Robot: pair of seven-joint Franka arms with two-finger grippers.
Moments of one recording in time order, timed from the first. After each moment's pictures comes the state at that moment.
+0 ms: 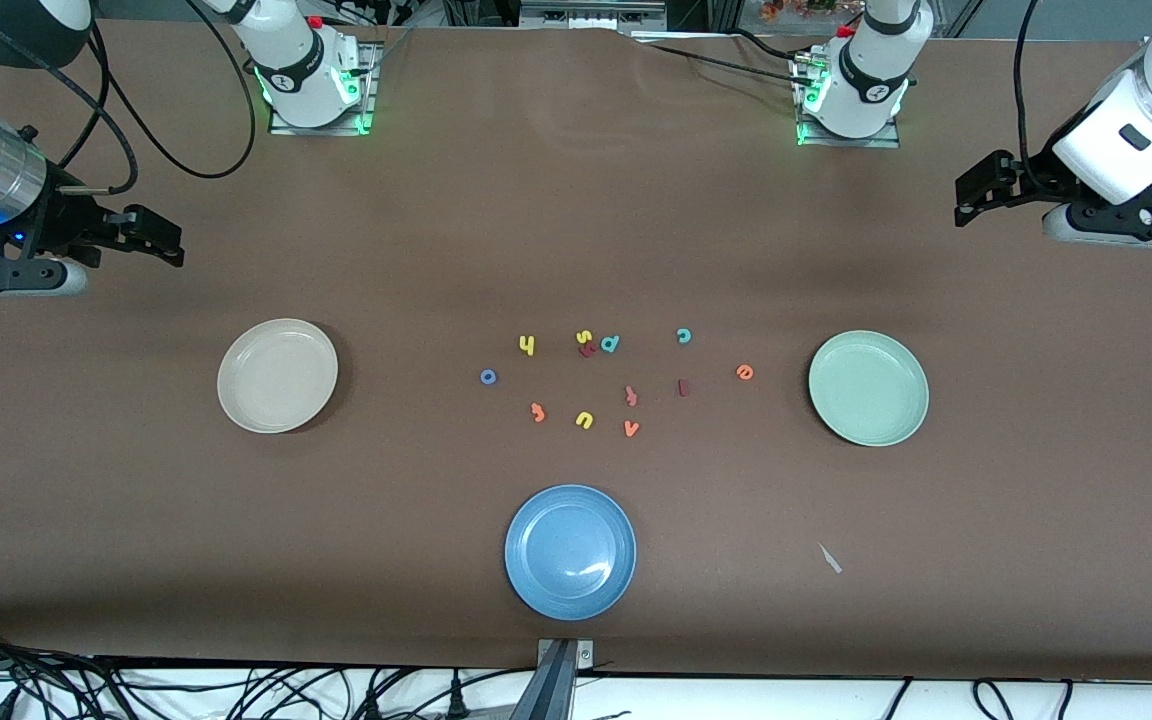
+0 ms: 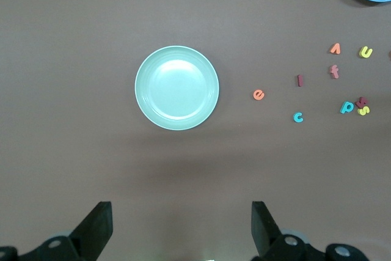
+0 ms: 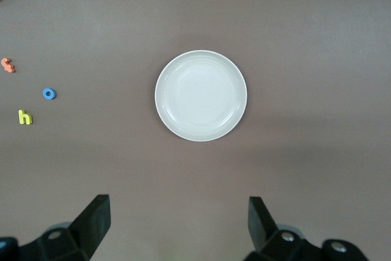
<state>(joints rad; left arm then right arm) 0.02 -0.04 -0.13 -1.62 -0.03 1.51 -0.06 0.02 0.05 0.07 -1.64 0.00 1.61 0.07</state>
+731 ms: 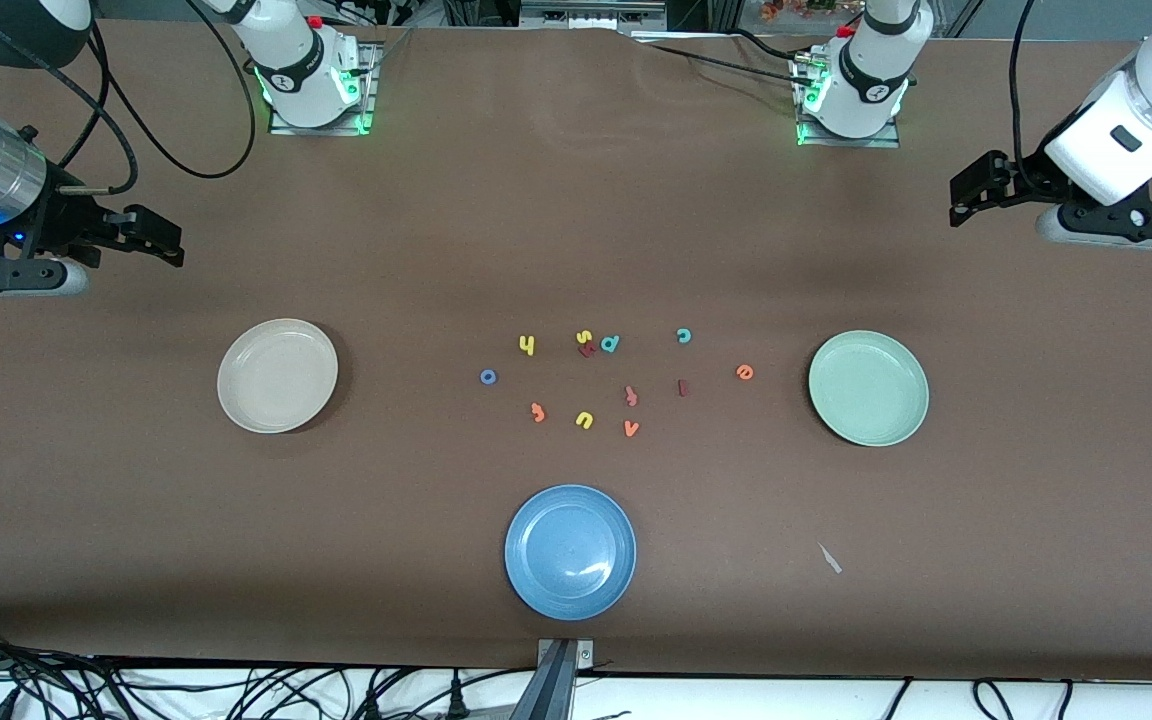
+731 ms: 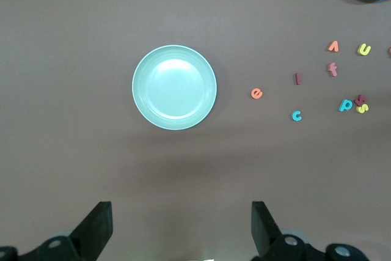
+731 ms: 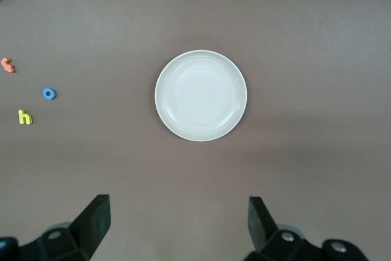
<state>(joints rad) 0.01 -0.03 -0.14 -1.62 -0.03 1.51 -0.06 0.02 0.05 0.07 -1.64 0.00 1.61 0.07</state>
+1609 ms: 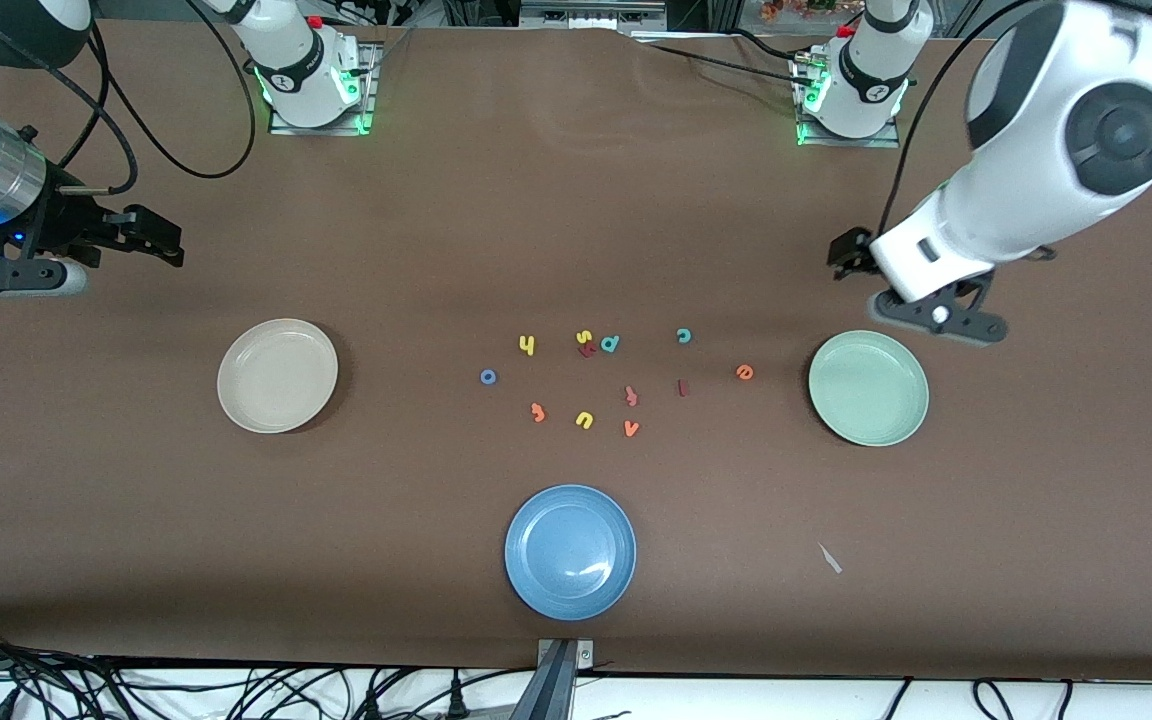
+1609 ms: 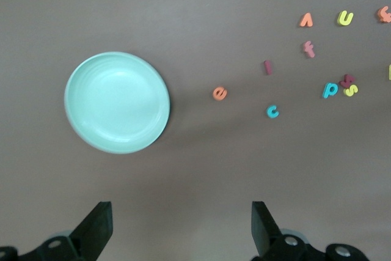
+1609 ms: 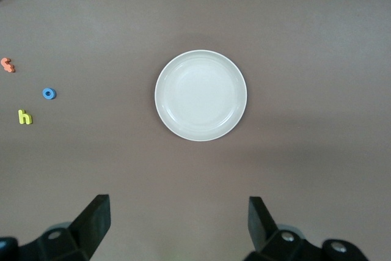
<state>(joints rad) -0.14 0.21 -0.16 -1.59 -0.03 1.62 -0.06 0.02 0.05 0.07 -1.64 0.00 1.61 0.07</state>
